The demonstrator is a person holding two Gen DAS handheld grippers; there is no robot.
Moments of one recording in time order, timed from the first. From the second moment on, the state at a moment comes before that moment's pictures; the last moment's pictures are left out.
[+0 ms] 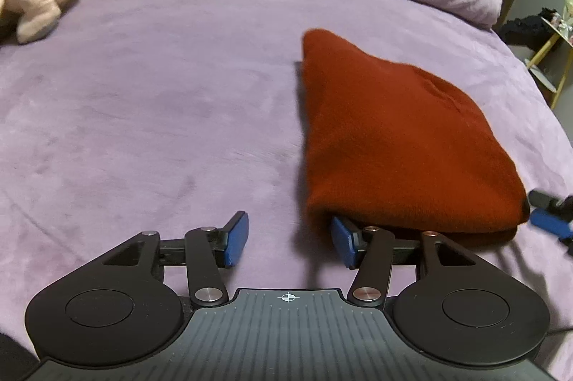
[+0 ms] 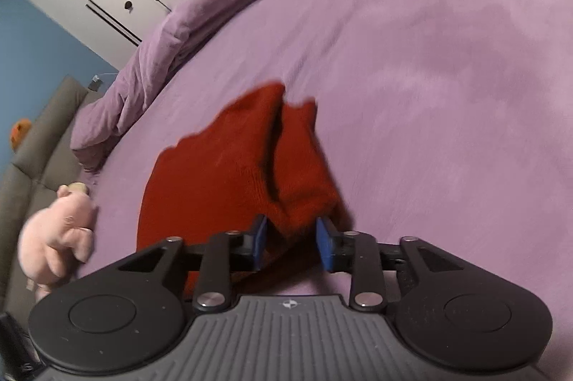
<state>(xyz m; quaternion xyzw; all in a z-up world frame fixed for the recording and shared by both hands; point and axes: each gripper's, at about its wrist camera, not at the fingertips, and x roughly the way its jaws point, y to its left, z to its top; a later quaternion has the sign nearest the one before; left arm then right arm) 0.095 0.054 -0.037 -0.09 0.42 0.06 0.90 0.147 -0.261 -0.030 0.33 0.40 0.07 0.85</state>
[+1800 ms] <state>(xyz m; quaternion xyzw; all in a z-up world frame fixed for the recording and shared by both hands) 0.225 0.059 -0.045 -0.16 0.35 0.08 0.92 0.264 -0.183 -0.039 0.12 0.33 0.09 0.93</state>
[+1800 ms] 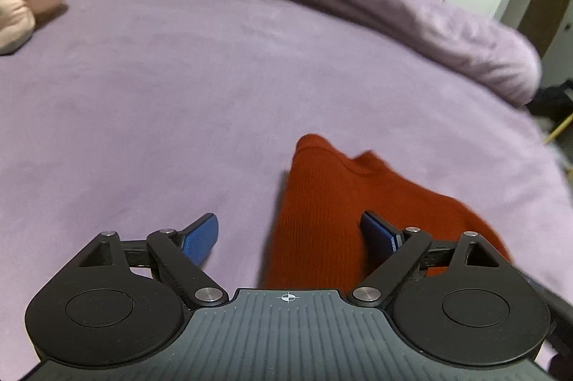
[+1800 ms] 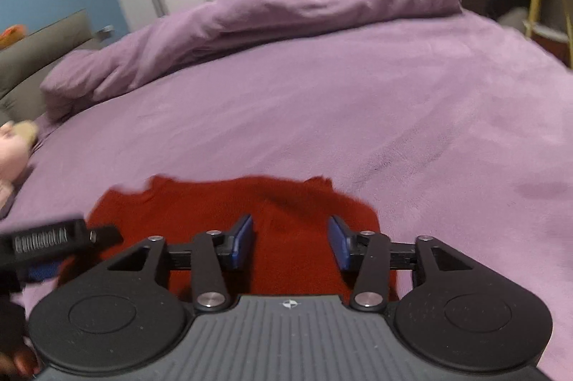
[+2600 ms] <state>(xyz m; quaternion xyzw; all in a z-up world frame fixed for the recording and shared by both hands) 0.060 0.010 0.015 -0.01 0.40 0.05 0.91 0.084 -0.190 0.025 0.03 0.47 0.05 0.88</state>
